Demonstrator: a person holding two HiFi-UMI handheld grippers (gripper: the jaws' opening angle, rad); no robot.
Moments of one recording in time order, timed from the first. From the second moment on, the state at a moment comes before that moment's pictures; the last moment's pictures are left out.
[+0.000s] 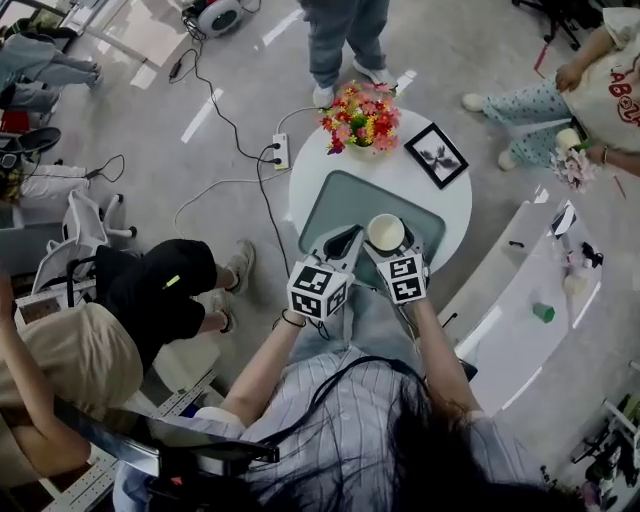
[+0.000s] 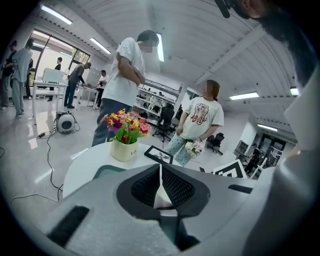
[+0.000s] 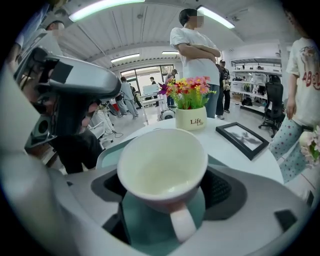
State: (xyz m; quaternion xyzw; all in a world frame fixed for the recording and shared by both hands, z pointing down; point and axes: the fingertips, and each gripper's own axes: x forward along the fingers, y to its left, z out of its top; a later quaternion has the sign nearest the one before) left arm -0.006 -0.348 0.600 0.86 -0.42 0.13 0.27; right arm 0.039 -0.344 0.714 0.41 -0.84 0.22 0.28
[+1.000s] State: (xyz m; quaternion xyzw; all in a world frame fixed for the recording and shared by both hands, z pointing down) left arm -0.019 -0.355 0.612 0.85 -0.42 0.14 0.28; right arm 0.058 -0.351 0.690 0.49 -0.79 0.26 0.24
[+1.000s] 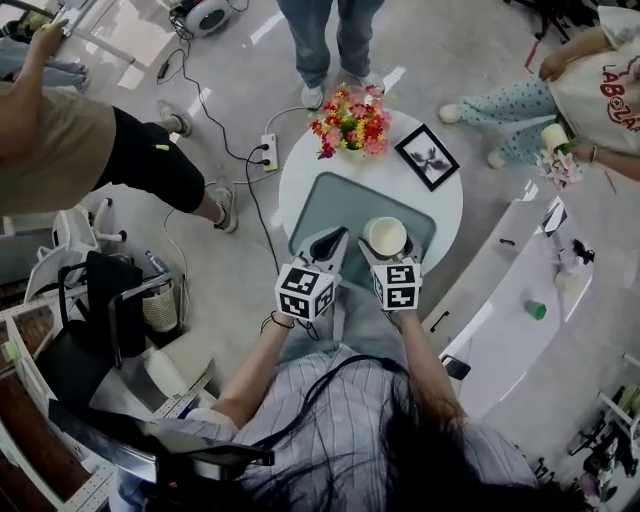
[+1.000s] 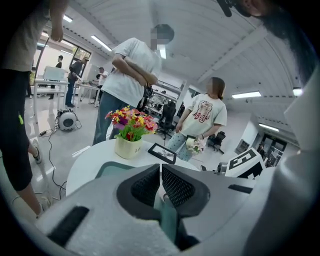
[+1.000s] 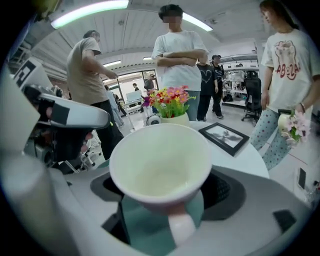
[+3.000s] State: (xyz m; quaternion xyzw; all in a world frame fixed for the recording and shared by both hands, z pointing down) left arm -0.099 -0.237 0.518 0.90 -0.39 0.08 0.19; right arm 0.006 -0.260 0.553 0.57 -0.75 0.30 0.15
